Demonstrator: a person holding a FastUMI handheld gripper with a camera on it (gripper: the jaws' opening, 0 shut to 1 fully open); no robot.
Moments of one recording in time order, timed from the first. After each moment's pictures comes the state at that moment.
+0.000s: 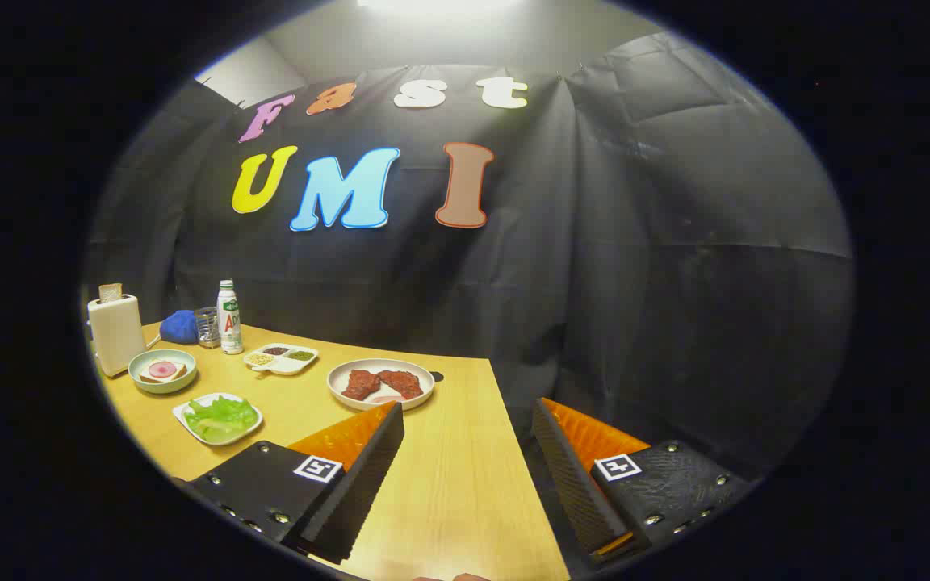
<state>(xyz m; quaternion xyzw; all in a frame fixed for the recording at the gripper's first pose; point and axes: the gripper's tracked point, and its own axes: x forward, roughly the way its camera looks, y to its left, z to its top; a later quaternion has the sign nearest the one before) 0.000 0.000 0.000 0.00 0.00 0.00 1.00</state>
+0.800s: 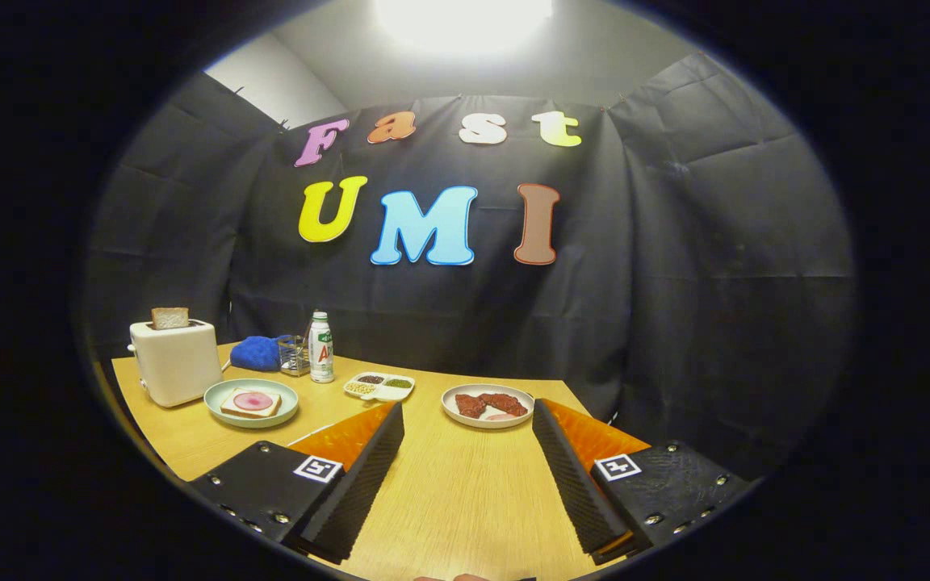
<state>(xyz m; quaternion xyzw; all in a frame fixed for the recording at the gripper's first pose) -0.063 0.148 0.029 -0.01 -0.05 0.06 1.00</state>
